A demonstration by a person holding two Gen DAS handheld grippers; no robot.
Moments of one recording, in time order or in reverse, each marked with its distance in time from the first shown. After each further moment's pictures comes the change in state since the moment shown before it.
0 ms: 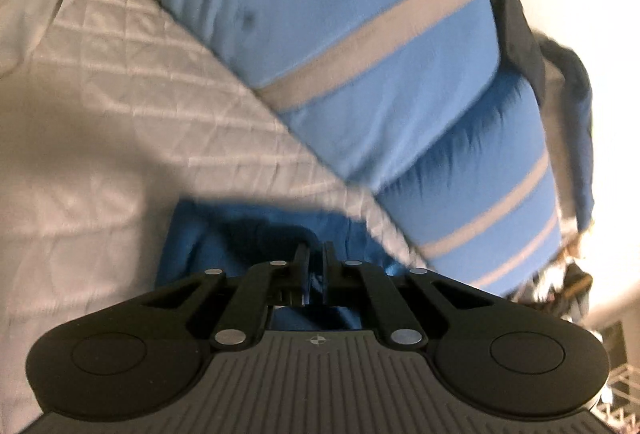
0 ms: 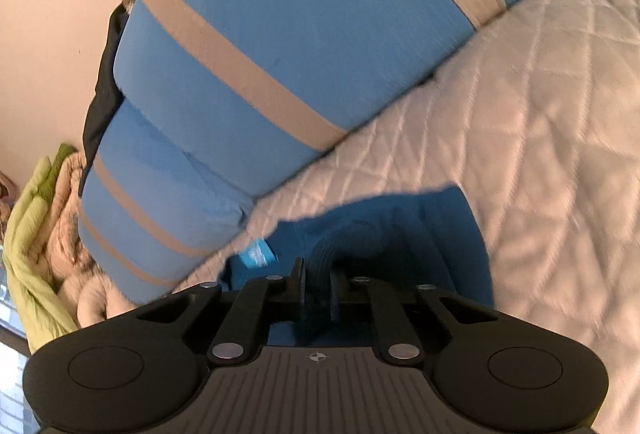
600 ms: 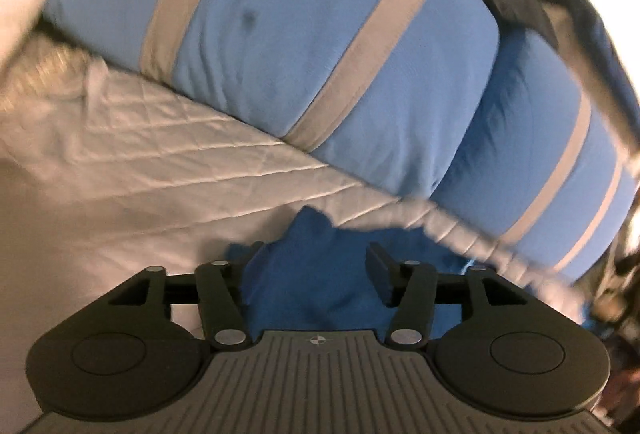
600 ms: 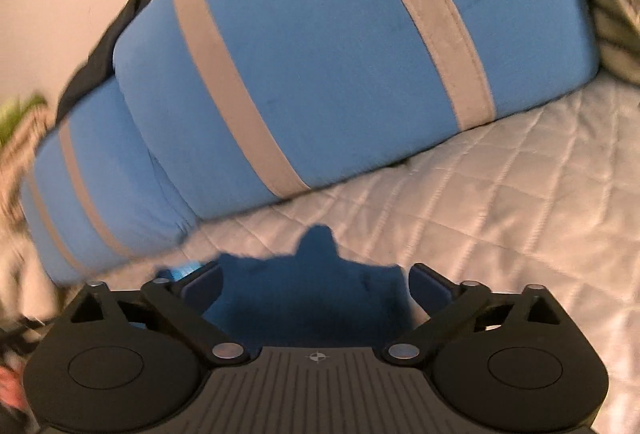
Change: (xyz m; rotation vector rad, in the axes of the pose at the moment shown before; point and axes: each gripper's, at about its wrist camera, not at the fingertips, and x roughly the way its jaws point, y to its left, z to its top) left arm -0.018 -0.044 -0.036 0.368 -0.127 0.304; right arm -0.017 0.024 -0.015 -0.351 -0.144 -0.249
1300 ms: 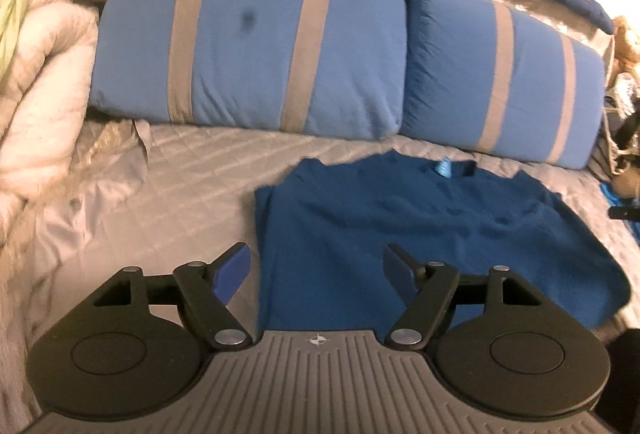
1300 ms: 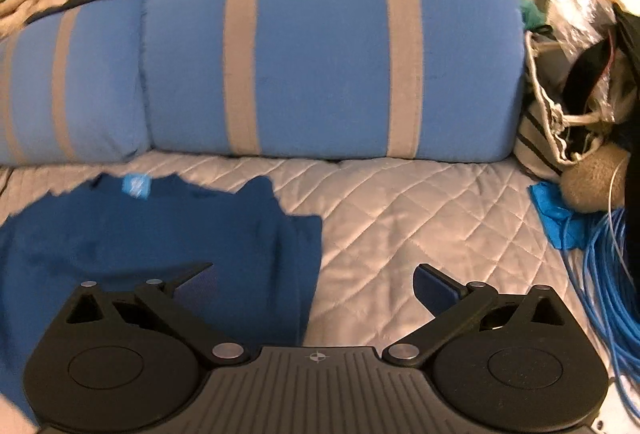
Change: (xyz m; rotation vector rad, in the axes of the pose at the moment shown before) left arm -0.128 -0.061 -0.089 0.284 -0.035 0.106; right arm -0.087 0.045 -0.055 -0.352 -0.017 -0.279
